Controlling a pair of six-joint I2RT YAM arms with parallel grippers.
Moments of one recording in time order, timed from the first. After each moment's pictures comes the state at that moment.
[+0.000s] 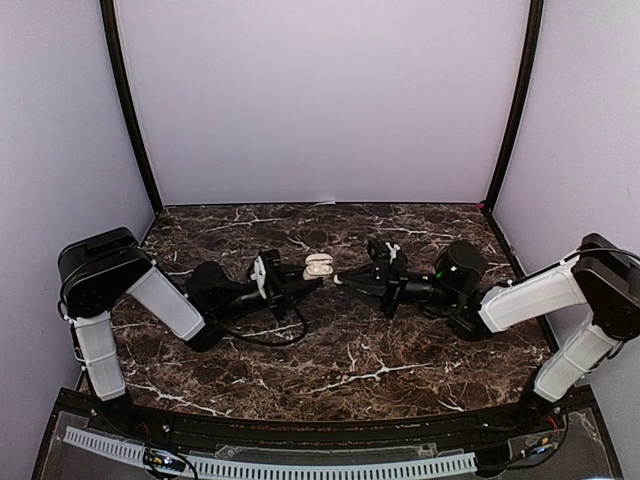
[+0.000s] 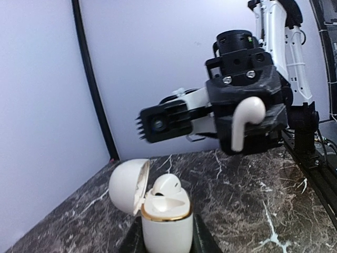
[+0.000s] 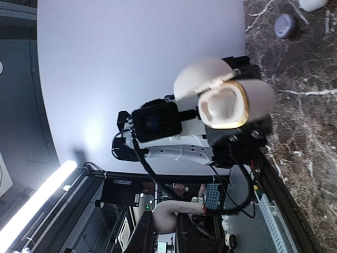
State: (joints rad) left arm -0.80 1.90 0.63 1.50 0.49 0.13; right arm 0.83 1.55 0.58 1.15 -0.69 1.71
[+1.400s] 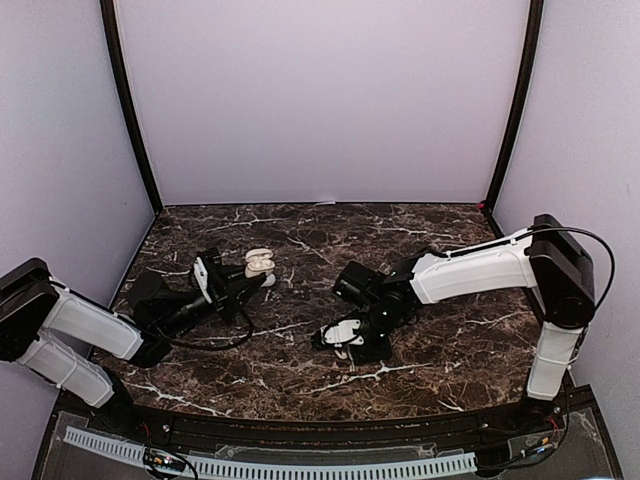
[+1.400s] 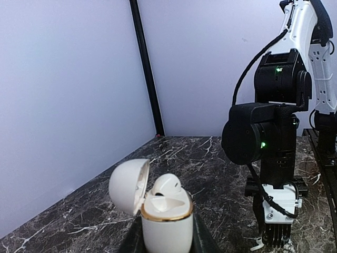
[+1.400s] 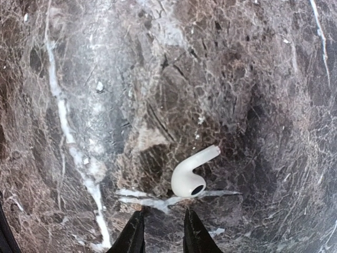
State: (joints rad) left arm -0.71 1.40 0.26 1.30 0.32 0.13; right arm 1.03 1.86 1.20 -0.68 -0.14 -0.64
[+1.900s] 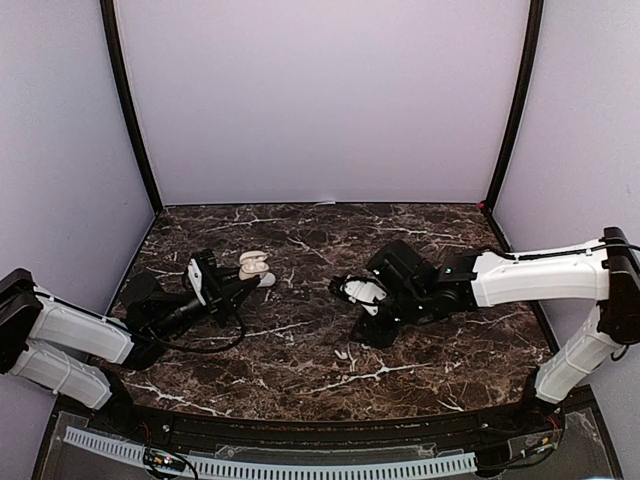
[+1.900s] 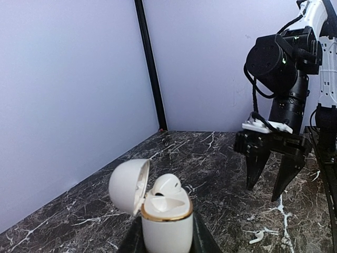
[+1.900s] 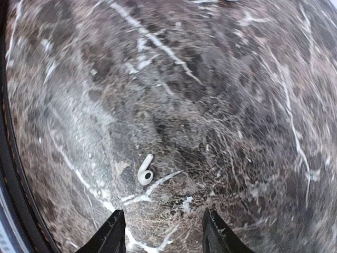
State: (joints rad) left arm -0.70 1.29 0.23 1.20 0.29 0.13; right arm 1.03 1.53 1.00 -0.44 -0.06 -0.13
